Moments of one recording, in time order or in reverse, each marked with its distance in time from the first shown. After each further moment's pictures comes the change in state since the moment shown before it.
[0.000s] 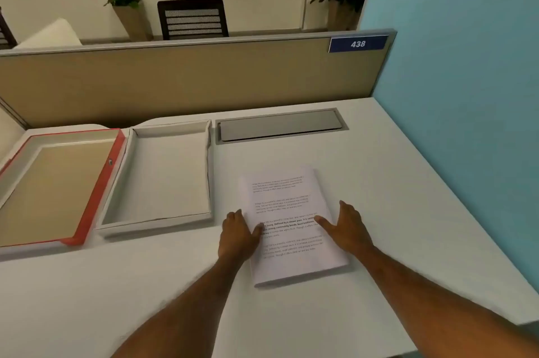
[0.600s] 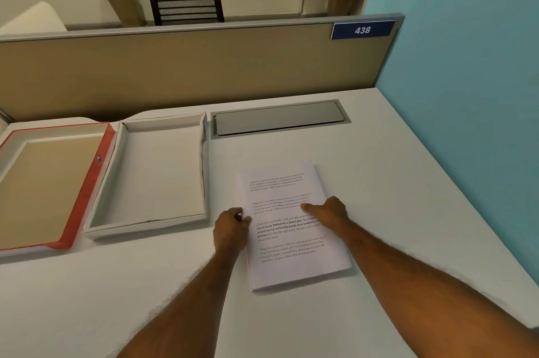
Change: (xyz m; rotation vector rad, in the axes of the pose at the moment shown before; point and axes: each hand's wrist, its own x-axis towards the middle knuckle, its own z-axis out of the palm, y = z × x) left_hand 0.031 0.001 0.002 -0.312 0.086 -0.139; right_hand 0.045 -0.039 0.009 0.340 -0.093 0.229
